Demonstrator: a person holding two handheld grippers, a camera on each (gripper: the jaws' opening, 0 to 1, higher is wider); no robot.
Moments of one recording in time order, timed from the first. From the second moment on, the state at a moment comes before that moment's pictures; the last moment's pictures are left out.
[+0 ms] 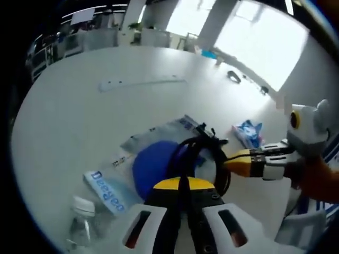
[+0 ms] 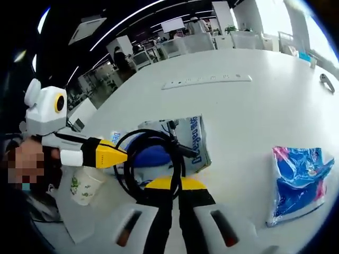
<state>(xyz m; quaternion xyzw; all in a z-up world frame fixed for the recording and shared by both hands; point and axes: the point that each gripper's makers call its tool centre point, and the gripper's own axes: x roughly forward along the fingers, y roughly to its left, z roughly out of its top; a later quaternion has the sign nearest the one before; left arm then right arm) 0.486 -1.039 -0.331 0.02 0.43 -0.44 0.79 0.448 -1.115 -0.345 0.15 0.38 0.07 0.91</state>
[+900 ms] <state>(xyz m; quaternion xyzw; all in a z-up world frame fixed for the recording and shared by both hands) 0.448 -1.059 -0.287 0.01 0.40 -0.47 0.79 0.409 -1.133 -0.295 0.16 0.34 0.07 0.93</state>
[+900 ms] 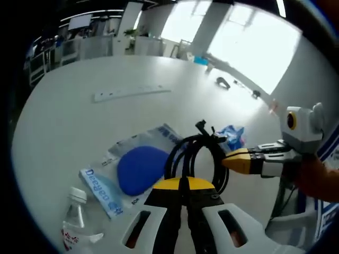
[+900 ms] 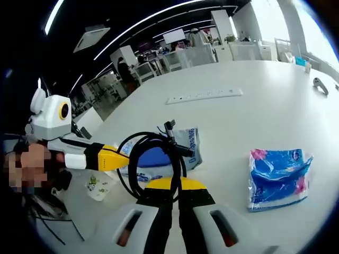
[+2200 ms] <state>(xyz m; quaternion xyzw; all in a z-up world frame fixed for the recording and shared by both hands) 0.331 -1.155 -0.268 0.03 0.40 -0.55 0.73 0.277 -1.218 -0.266 0.18 0.33 -0.01 0.93</state>
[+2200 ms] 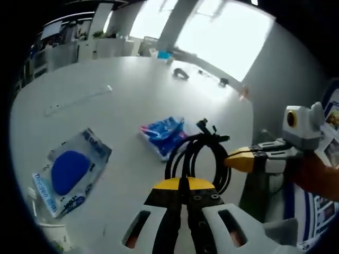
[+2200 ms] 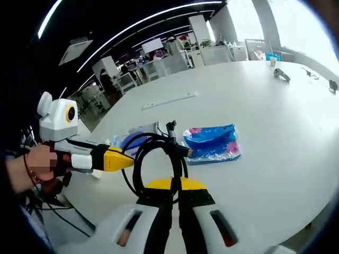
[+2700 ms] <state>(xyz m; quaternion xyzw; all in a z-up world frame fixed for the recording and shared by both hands) 0.316 -1.167 -0.289 0.04 0.43 -0.55 0.71 0.261 -1.230 -0.285 0.21 0.36 0.00 0.91</state>
